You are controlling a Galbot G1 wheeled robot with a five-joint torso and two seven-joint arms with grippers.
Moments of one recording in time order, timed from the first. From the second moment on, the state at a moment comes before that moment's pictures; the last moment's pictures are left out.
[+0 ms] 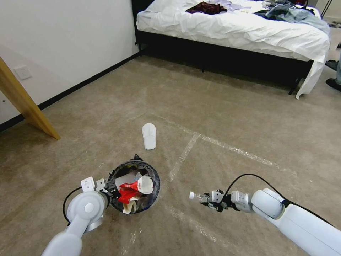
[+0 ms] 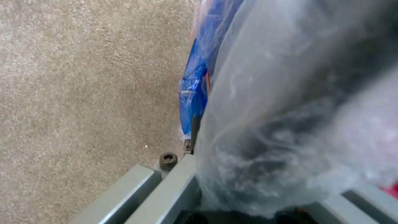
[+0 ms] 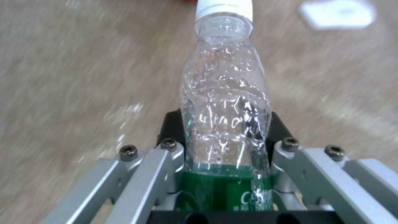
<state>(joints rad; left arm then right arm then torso) 1.26 -1.11 -0.40 -2.00 -1.35 0.74 -1.00 -0.89 0.67 -0.18 1.63 0.14 0.01 -0.55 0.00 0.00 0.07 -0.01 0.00</state>
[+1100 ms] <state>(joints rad) 1.23 -1.05 -0.38 -2.05 -1.51 0.74 -1.05 -0.84 0.80 -0.14 1.72 0.47 0.39 -0.53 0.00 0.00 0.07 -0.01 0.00</state>
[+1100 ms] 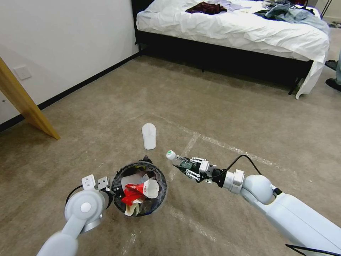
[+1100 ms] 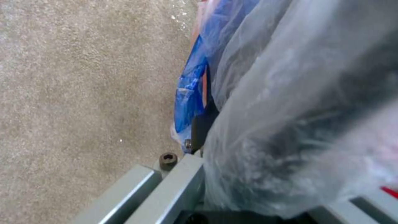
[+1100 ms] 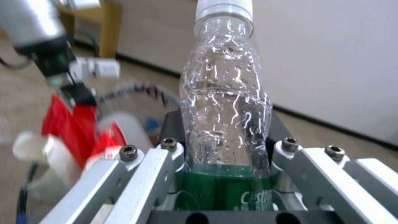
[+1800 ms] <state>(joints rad) 1.19 -0.98 -0.37 -2.15 -1.78 0.74 -1.20 -0.74 0.91 -0.23 1.76 0.51 0.48 -0.67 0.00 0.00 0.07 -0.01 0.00</state>
